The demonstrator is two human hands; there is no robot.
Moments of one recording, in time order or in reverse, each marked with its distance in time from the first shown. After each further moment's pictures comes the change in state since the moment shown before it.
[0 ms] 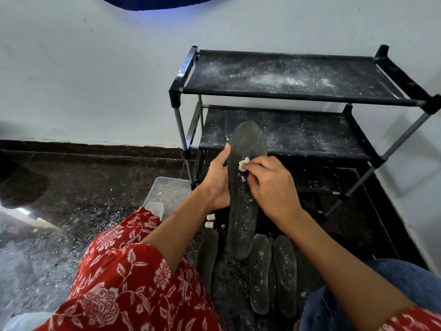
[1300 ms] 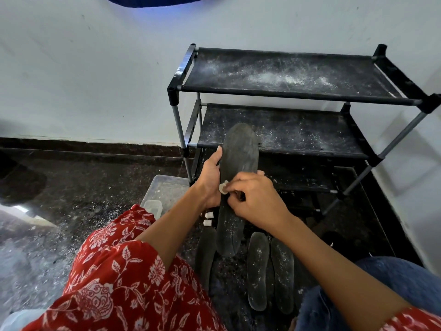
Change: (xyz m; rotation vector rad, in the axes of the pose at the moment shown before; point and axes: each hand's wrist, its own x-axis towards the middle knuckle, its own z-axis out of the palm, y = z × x) left_hand 0.000 -0.001 -0.006 -0.047 0.138 0.005; right_hand -0.010 -0.022 -0.002 0.202 -0.293 0.002
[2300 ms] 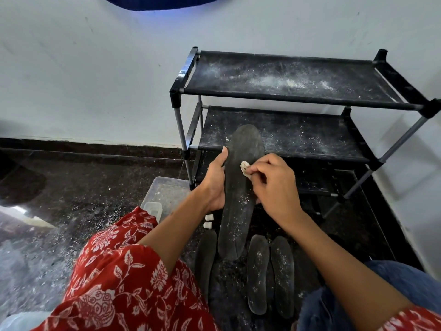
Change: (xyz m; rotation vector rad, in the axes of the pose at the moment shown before) left_hand -0.009 0.004 0.010 0.029 -0.074 -0.024; right_hand 0.010 0.020 -0.011 0.030 0.308 0.165
